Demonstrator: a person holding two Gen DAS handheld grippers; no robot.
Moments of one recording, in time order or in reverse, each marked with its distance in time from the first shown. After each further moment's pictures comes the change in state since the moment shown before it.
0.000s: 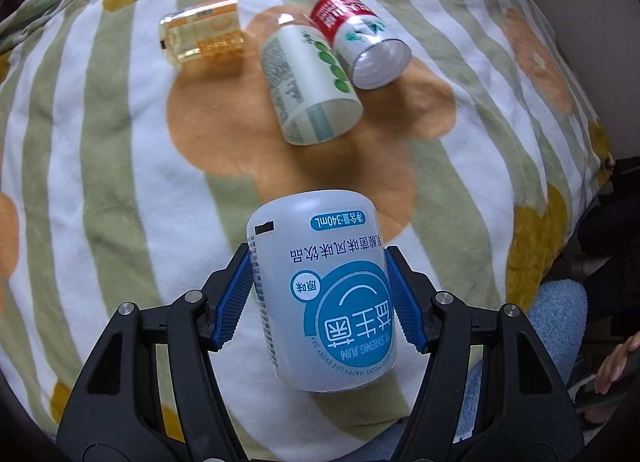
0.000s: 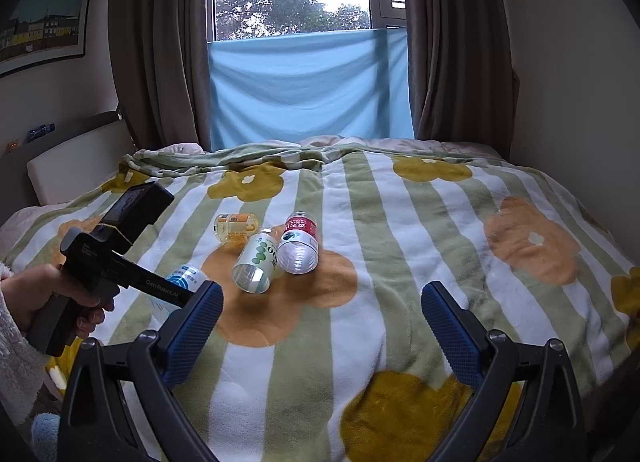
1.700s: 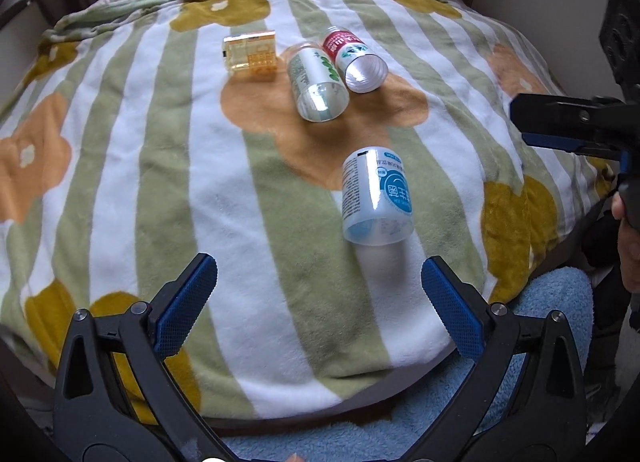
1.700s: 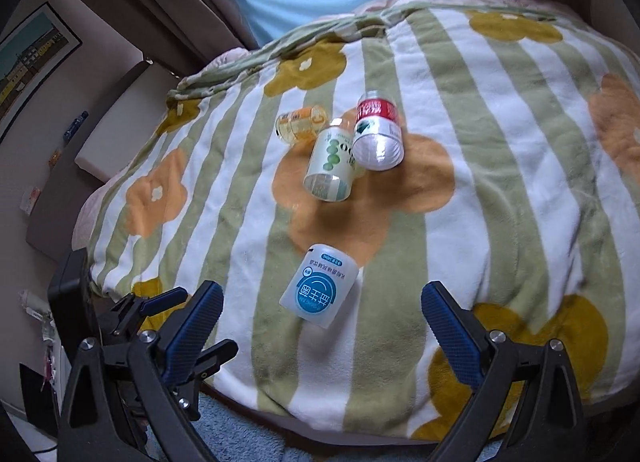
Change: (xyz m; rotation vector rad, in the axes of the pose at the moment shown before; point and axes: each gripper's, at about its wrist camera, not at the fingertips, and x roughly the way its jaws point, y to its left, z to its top) left arm -0.068 -0.024 -0.123 -0.095 -0.259 0.114; right arm 0.099 -0.002 0.015 0.182 0.572 0.388
